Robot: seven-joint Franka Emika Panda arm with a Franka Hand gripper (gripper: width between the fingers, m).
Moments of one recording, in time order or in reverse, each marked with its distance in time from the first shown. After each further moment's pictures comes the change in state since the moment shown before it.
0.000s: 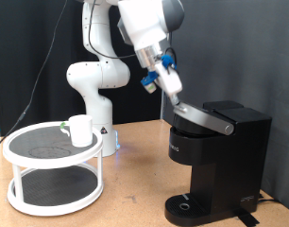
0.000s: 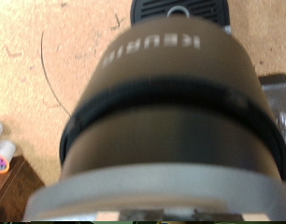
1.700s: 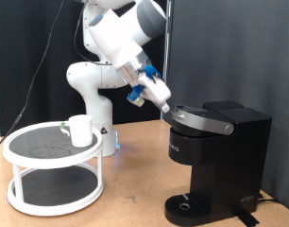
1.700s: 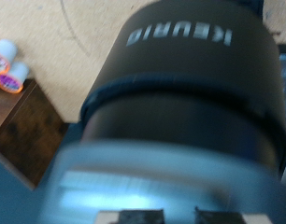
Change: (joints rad) arm -0.023 -0.040 -0.072 -0.049 0.332 -0.031 -0.447
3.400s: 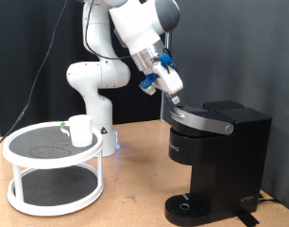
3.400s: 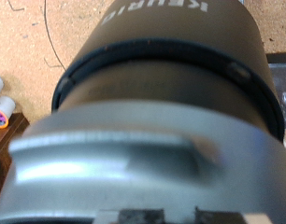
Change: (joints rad) arm -0.001 0.009 0.104 0.009 -0.183 0.059 0.269
